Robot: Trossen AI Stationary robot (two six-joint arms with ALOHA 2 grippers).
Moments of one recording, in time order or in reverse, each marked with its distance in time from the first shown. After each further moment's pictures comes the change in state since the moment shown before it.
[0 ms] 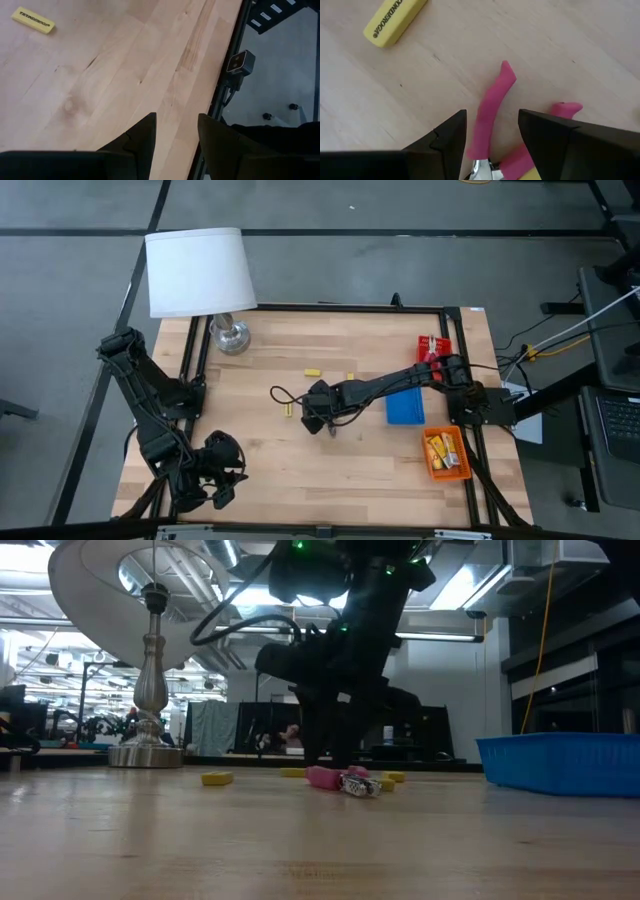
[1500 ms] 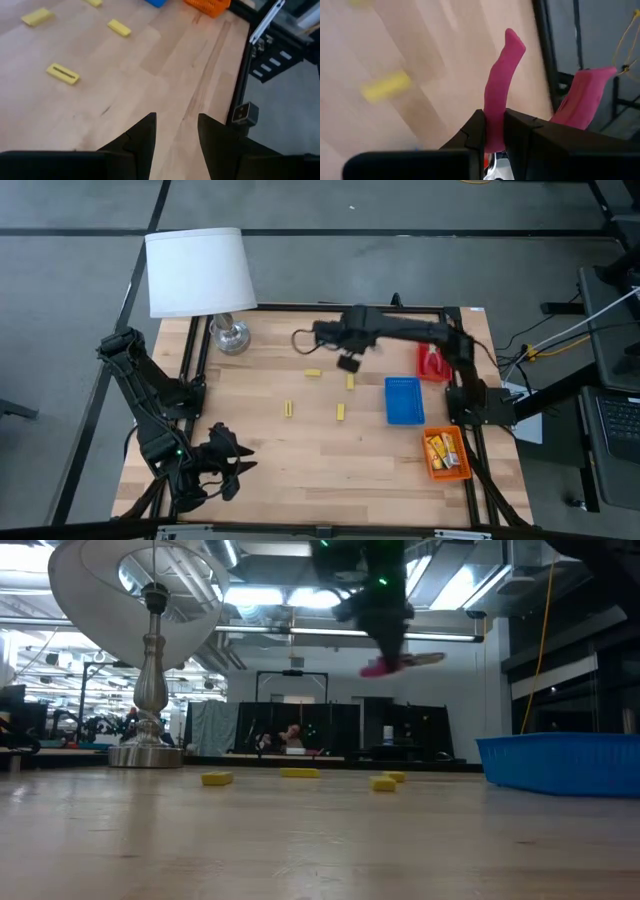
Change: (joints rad) left arm 0.000 0.000 0.000 -0.001 -0.258 -0.017; right arm -0.328 -0.068 0.457 -0.853 0.229 -0.744
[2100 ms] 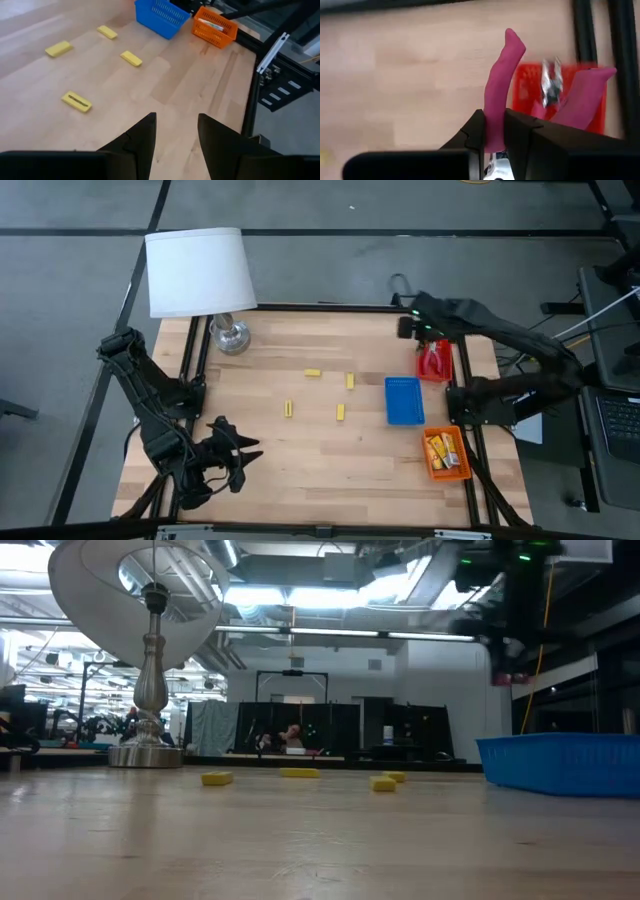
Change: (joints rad) left arm 0.033 0.001 0.000 -0.003 -0.127 0.007; right arm -0.403 -0.872 -0.976 0.446 -0.178 0.809
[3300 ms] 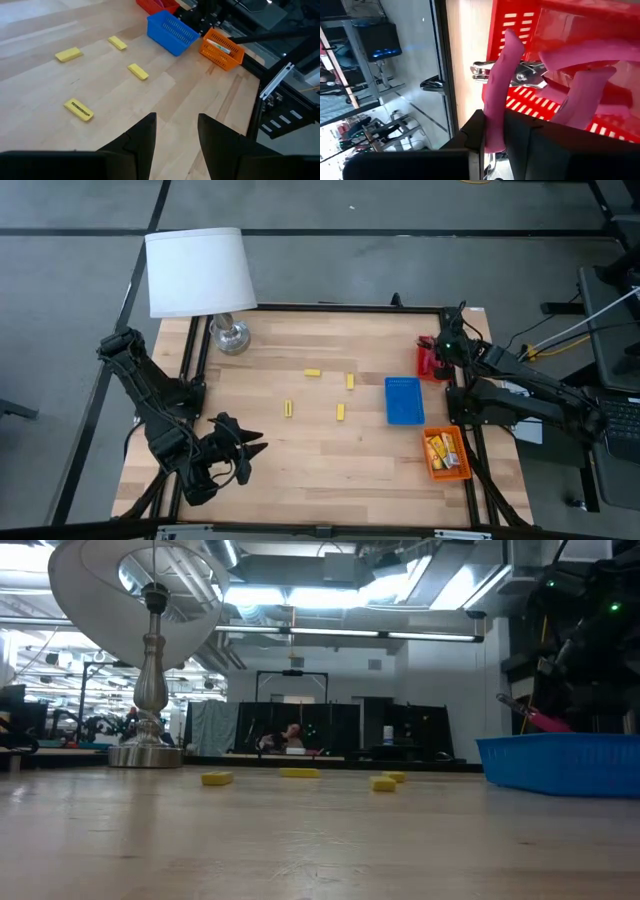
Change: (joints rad) left arm 0.042 0.000 0.000 0.004 -0.056 -0.087; right arm -0.059 -0.588 -0.640 0.417 0.173 1.270
